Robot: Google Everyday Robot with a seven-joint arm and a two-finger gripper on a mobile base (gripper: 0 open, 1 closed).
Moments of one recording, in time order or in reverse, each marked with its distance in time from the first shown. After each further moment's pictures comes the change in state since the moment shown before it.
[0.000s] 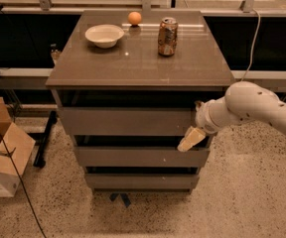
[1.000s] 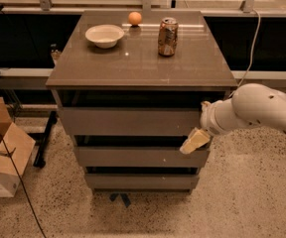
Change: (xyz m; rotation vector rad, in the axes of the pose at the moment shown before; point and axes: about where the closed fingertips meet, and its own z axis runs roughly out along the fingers) arm -0.007 0.015 -0.037 0.060 0.015 0.045
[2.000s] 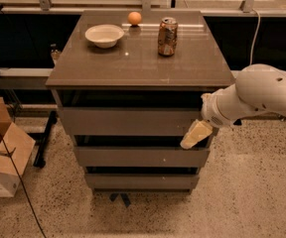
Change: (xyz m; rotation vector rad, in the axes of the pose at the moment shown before) arm -0.025 0.004 -0.038 -0.041 0.030 0.005
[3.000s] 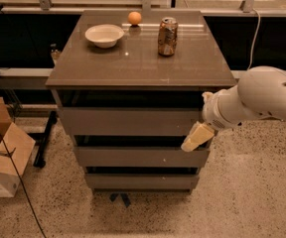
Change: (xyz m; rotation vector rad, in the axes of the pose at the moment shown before) arm -0.006 0.013 -0.025 0.056 0.008 -0.045
